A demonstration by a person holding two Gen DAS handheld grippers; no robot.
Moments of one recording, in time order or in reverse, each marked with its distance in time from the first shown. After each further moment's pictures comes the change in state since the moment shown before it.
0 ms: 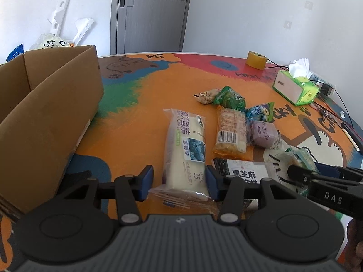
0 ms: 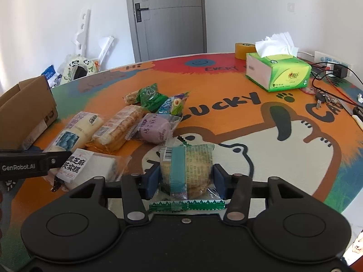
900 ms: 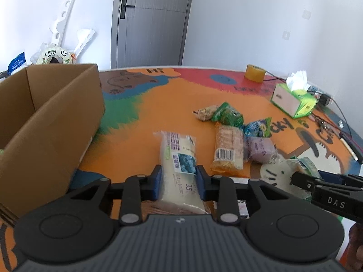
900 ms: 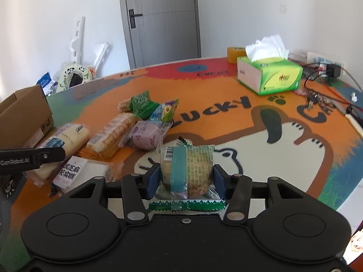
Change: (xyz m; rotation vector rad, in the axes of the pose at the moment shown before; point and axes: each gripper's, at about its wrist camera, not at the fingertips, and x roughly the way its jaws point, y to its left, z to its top) left arm -0.010 -0.001 0.009 -0.004 -0.075 -0.003; right arm -0.007 -0.005 0.006 0.026 -0.037 -0.012
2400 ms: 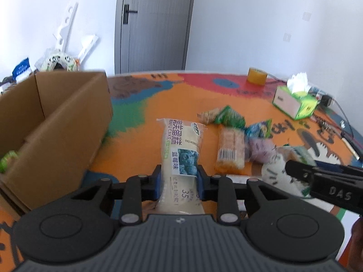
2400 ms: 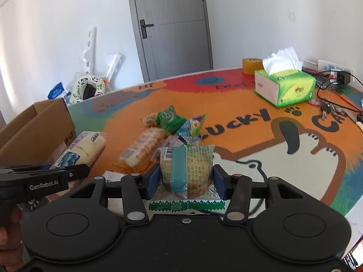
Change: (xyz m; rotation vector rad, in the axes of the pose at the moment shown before) left arm -0.015 0.001 -0.001 0.014 -0.031 0.027; right arm -0.016 0.027 0.010 0.011 -0.050 0.074
